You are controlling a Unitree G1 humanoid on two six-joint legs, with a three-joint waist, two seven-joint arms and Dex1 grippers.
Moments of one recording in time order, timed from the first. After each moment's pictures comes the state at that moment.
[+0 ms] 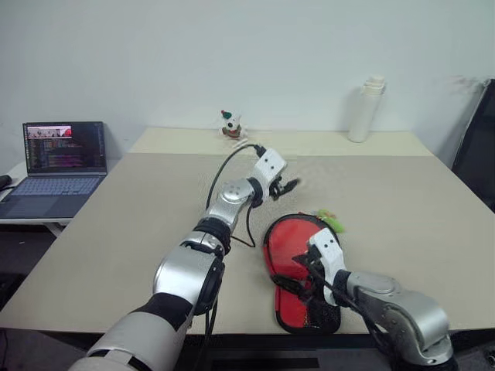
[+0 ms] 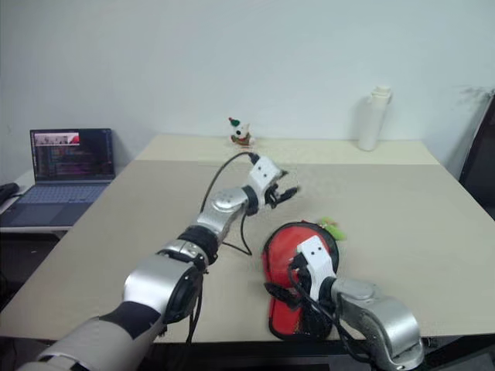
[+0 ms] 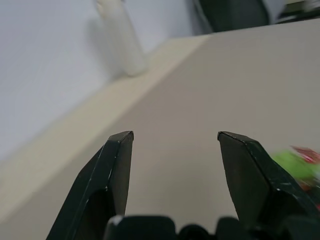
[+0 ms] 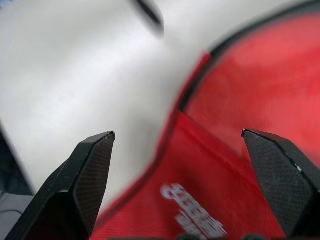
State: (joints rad) left arm -1.21 0.12 -0.01 1.26 0.09 -0.33 -0.75; right arm -0.28 -0.25 0.04 -0.66 0.42 1.27 0.47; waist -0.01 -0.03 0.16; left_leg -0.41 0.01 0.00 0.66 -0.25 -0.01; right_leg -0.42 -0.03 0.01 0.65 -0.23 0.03
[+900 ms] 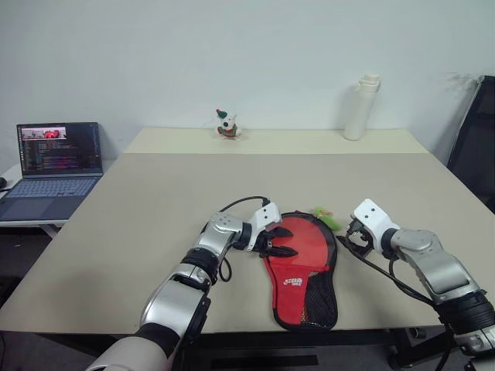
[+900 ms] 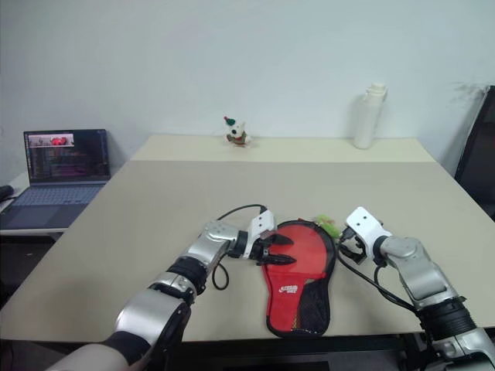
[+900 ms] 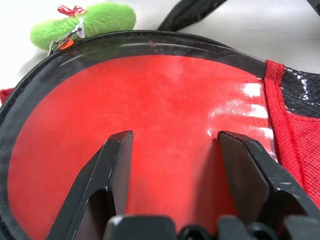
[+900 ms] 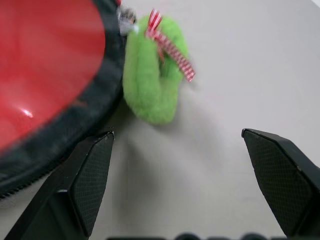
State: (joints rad) left arm -1.00 0.16 -0.17 1.09 0.09 -0.15 -1.22; right arm -0.51 -0.67 0.19 0.12 0.02 0.48 0.59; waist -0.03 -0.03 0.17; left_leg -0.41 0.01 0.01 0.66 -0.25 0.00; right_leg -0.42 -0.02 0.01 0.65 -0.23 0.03
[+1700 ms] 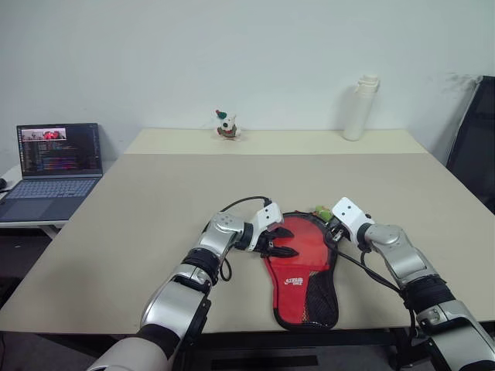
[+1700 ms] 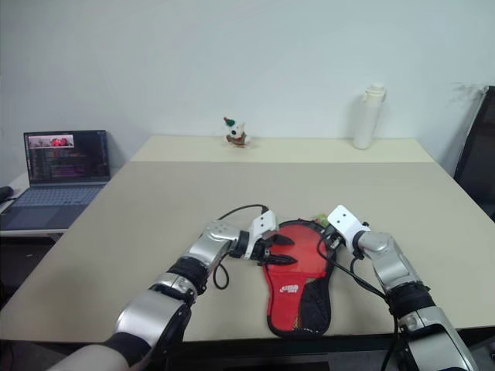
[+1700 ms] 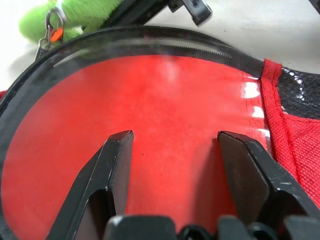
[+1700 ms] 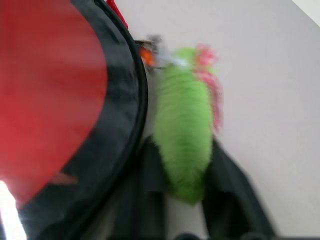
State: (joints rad) left arm -1.00 0.15 -0.18 1.07 0.09 -0.12 -1.21; right arm -0.66 -0.49 0.21 0.43 -0.11 0.27 0.55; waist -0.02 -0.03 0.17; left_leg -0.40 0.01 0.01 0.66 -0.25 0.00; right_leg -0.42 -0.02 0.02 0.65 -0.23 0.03
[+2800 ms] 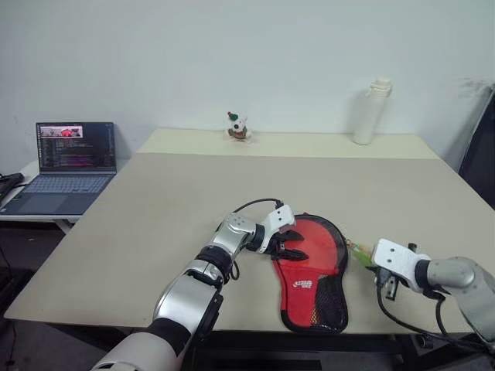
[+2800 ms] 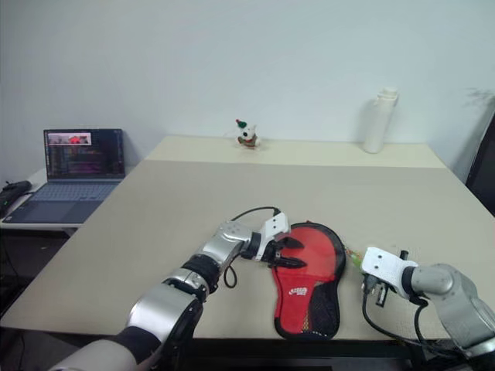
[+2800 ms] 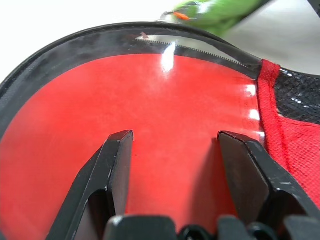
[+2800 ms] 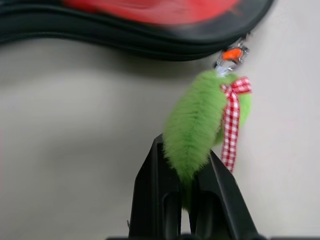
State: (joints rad) left arm -1.05 0.08 -0.19 1.18 0.13 -0.13 -1.19; right arm -0.05 -0.95 0.05 -0.34 -0.03 0.44 0.90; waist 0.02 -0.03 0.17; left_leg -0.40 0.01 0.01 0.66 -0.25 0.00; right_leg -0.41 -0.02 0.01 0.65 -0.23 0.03
